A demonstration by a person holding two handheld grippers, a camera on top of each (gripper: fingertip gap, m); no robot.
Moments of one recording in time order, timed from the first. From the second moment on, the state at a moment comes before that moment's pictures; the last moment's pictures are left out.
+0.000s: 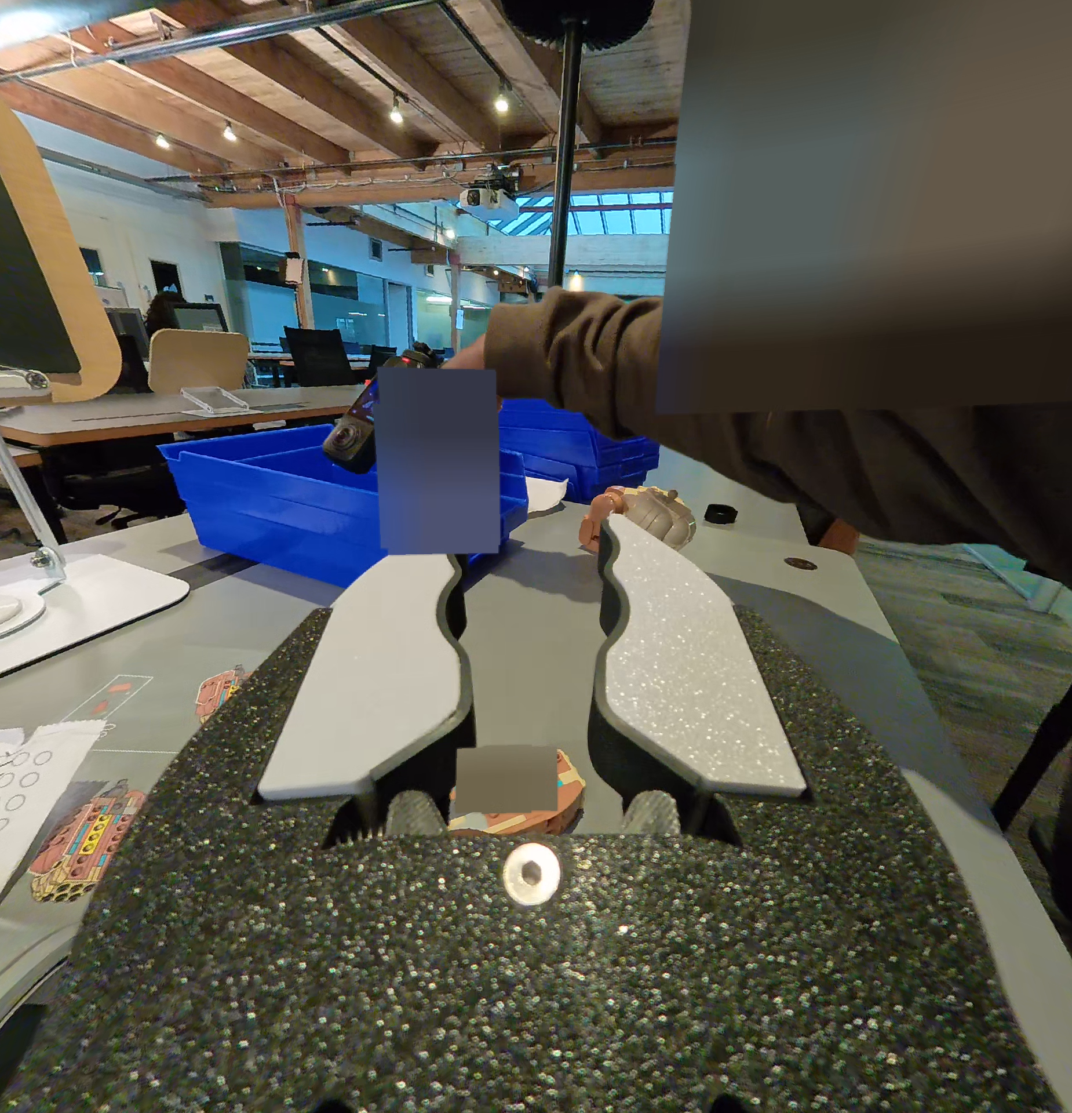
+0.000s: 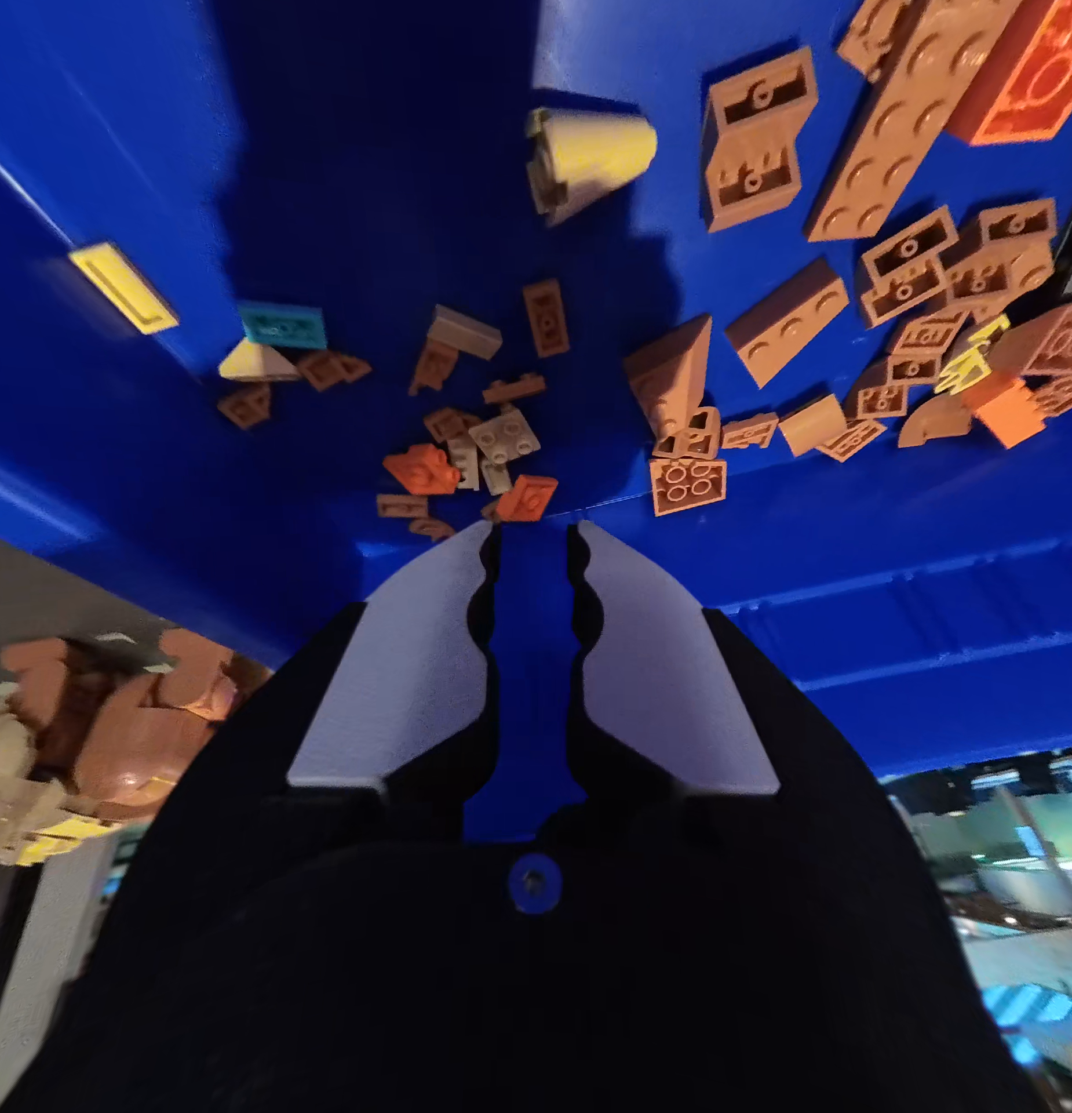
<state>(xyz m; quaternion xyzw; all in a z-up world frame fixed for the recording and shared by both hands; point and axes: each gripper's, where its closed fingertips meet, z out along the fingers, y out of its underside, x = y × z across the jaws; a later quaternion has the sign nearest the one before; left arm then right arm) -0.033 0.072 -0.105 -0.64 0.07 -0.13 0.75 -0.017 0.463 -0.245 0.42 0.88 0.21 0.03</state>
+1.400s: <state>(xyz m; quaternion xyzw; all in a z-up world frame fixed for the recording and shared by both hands) -0.035 0.072 -0.106 -0.64 0.06 -0.13 0.75 -0.006 0.466 -0.244 0.38 0.89 0.25 0.08</state>
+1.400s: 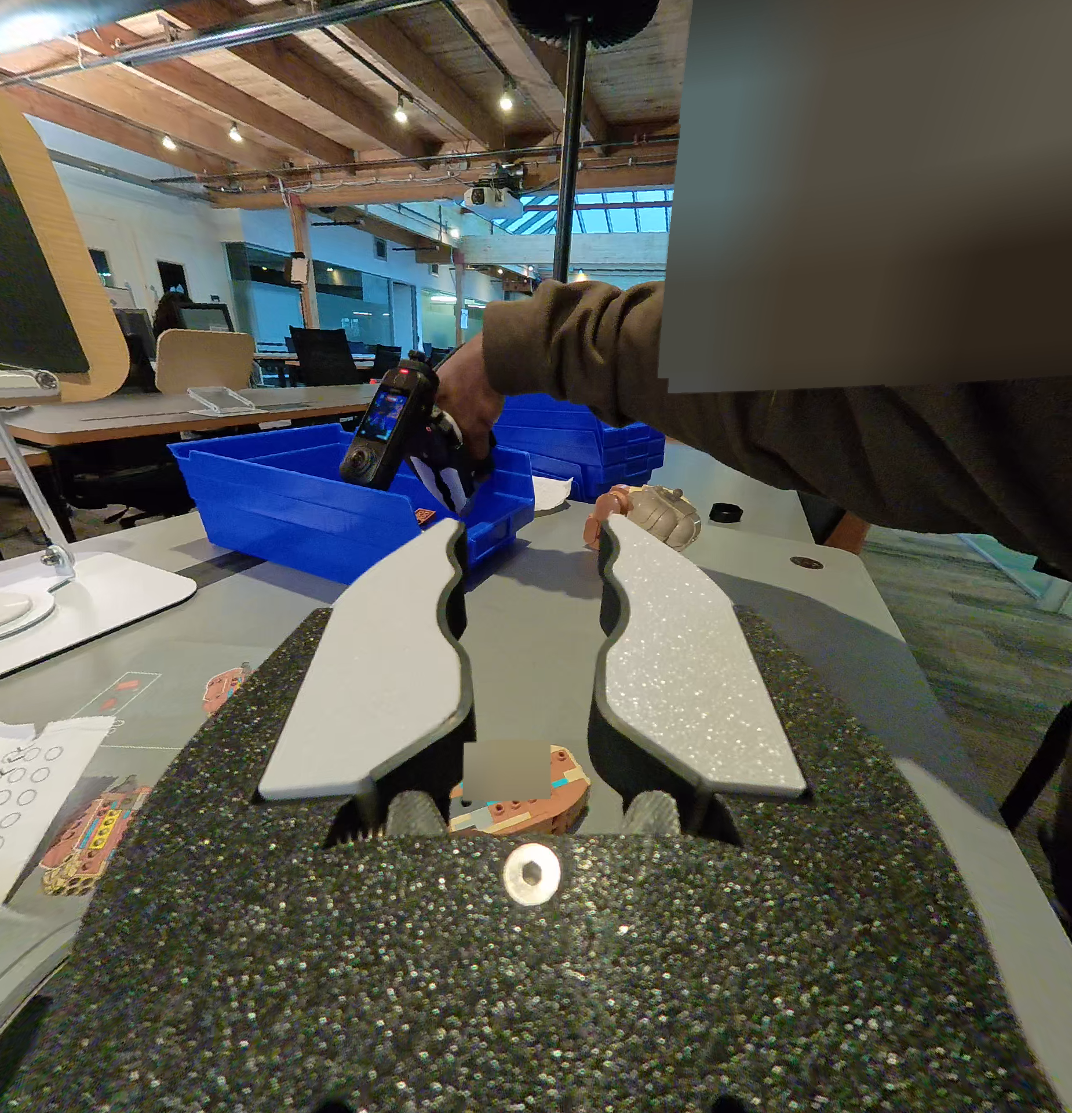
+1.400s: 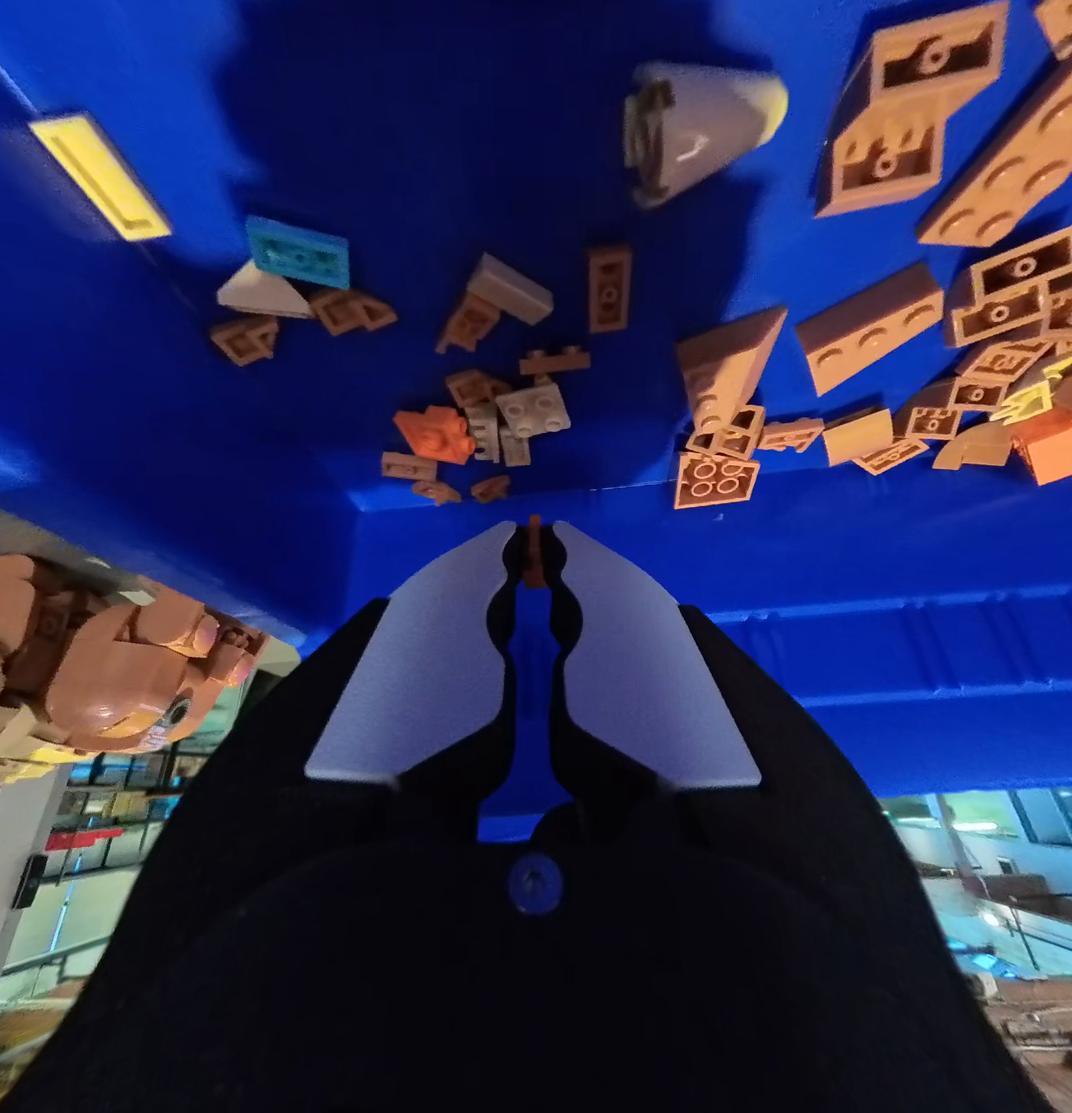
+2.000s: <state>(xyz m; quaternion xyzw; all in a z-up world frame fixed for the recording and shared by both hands) -0.033 0.072 -0.106 -0.64 0.07 -0.13 0.75 -0.008 0.425 -0.241 0.51 0.85 0.08 0.08</state>
